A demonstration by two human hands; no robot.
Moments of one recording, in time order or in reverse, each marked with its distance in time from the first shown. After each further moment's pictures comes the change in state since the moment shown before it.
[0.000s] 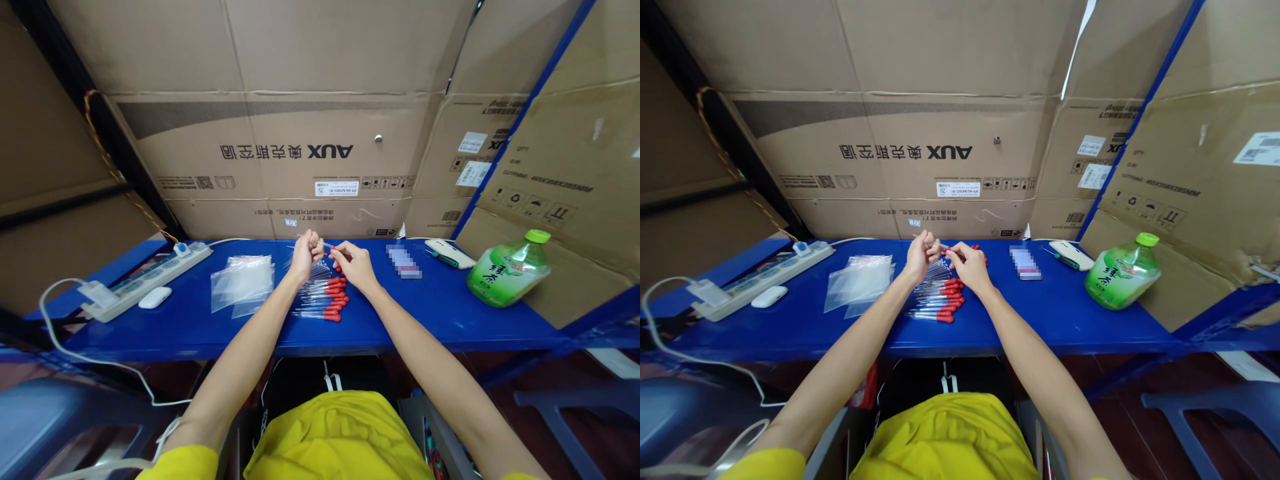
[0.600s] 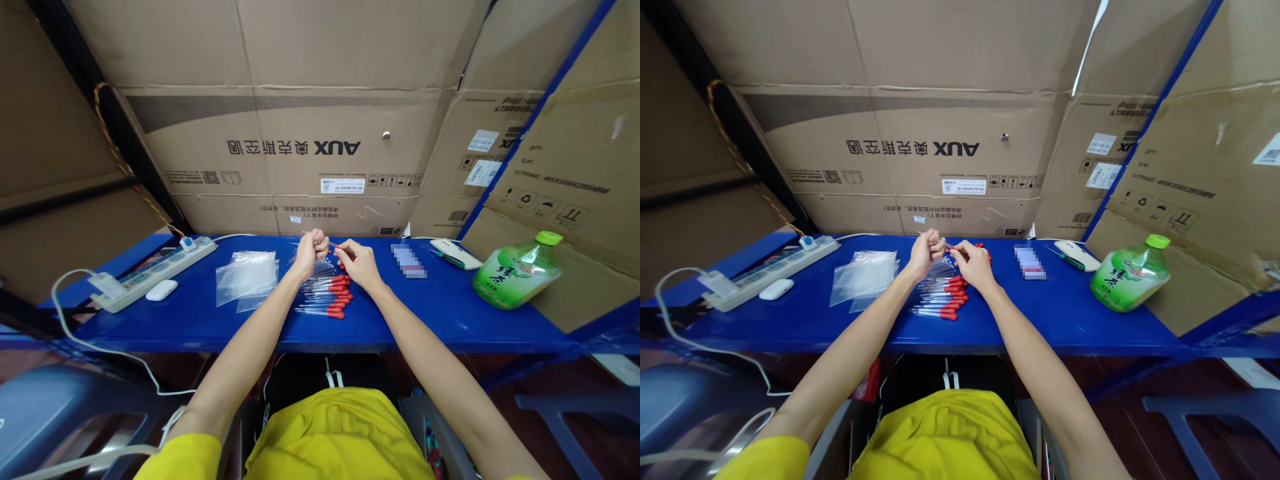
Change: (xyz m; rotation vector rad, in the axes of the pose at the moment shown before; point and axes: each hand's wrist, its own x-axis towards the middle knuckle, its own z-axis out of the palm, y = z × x) left_hand -0.003 0.004 0.000 0.023 -0.037 -0.029; right_hand 0.000 0.002 0.000 -0.072 -0.004 -0.026
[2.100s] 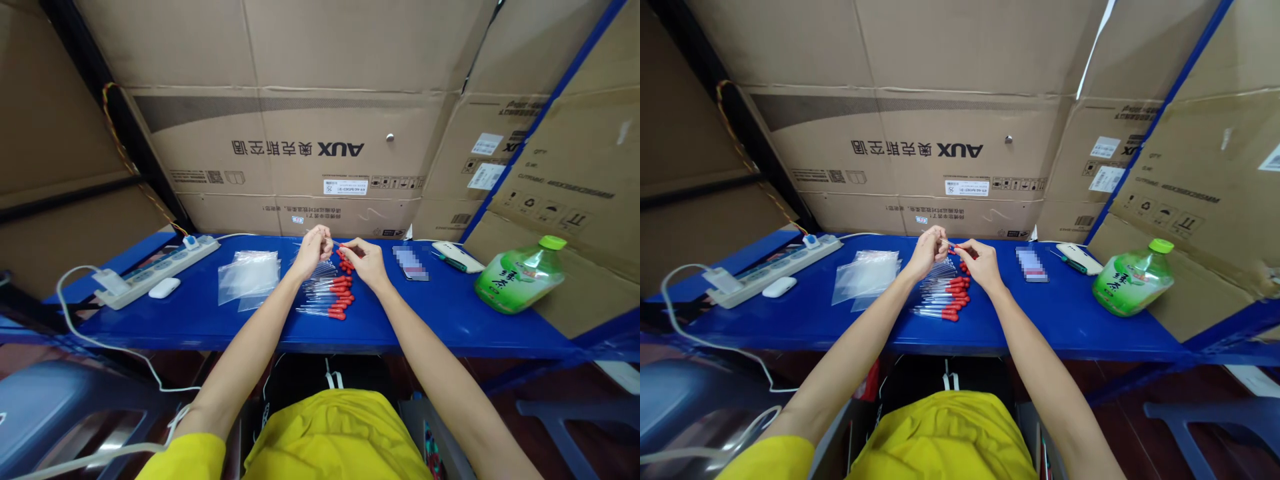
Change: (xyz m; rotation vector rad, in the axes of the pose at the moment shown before) left_hand 0.003 -0.001 -0.005 0.261 -0.133 0.180; right_hand 0.006 0.008 -0.006 0.123 0.087 -0.054
